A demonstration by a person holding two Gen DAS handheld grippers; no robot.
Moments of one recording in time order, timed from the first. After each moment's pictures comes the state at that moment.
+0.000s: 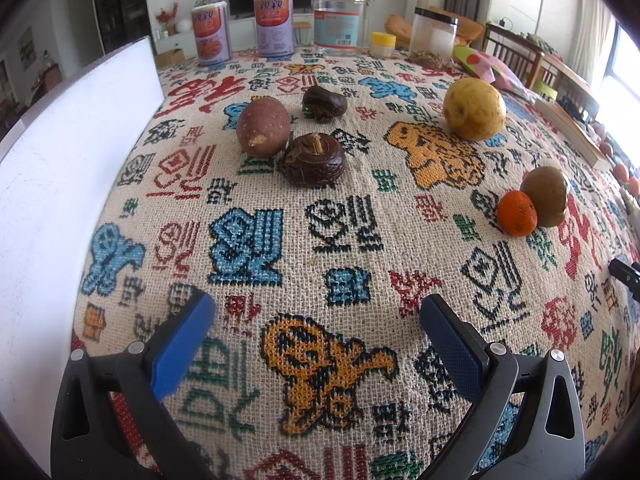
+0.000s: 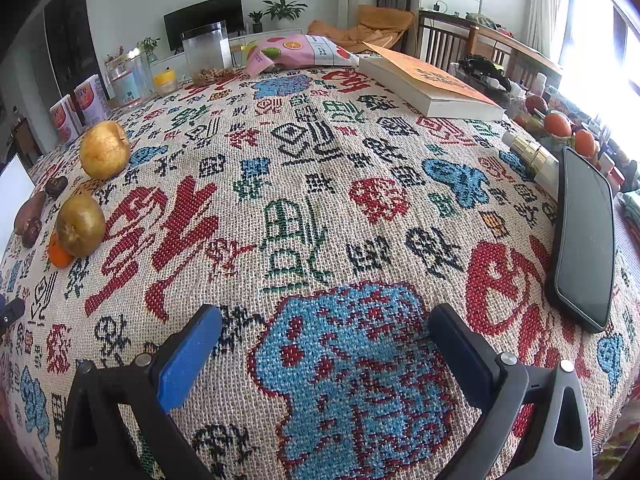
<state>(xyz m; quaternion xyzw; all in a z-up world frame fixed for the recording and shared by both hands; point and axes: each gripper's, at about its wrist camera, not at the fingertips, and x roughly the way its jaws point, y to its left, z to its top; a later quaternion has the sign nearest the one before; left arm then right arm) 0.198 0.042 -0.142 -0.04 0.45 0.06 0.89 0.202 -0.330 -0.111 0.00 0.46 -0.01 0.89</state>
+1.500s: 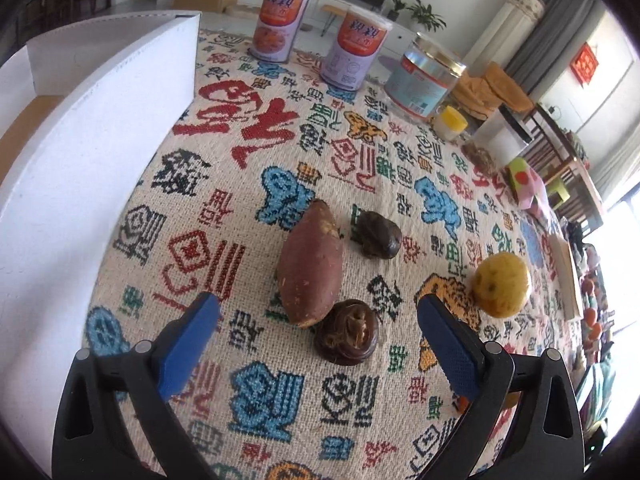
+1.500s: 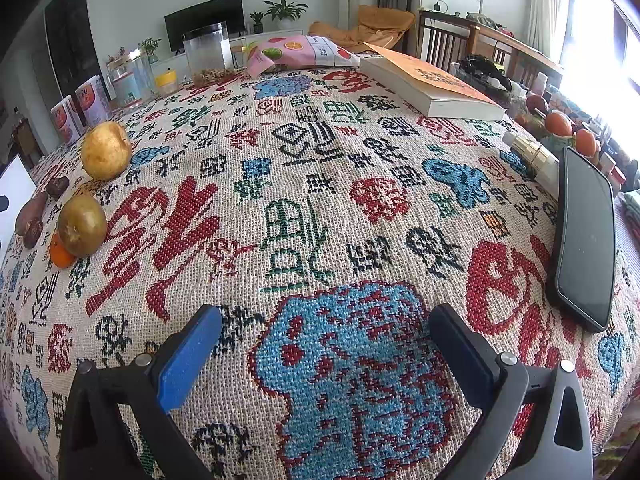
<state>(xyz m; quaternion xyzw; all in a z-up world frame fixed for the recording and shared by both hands) 0.302 0.125 -0.103 -0.24 0.47 0.09 0.84 0.203 -0.329 -0.111 0.00 0.46 -0.01 0.89</state>
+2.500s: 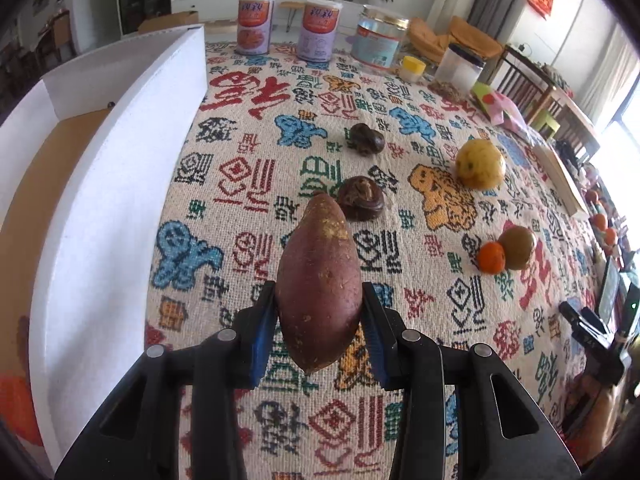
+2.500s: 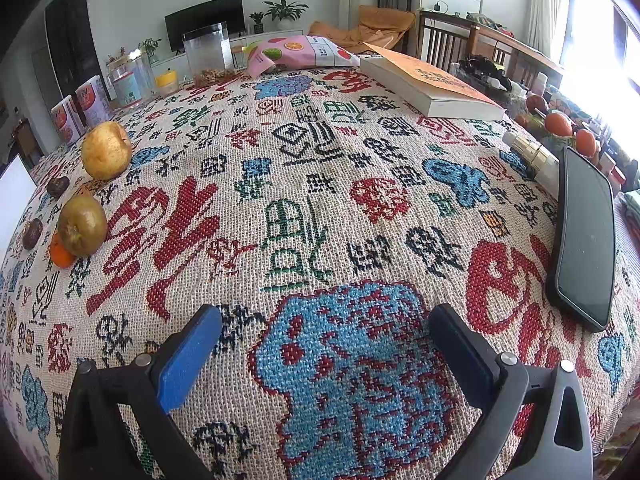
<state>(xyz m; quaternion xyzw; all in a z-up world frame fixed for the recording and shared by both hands) 0.183 0.093 -0.086 -0.12 0.48 0.05 0.86 0.202 -0.329 -0.111 0.00 0.46 -0.01 0.89</state>
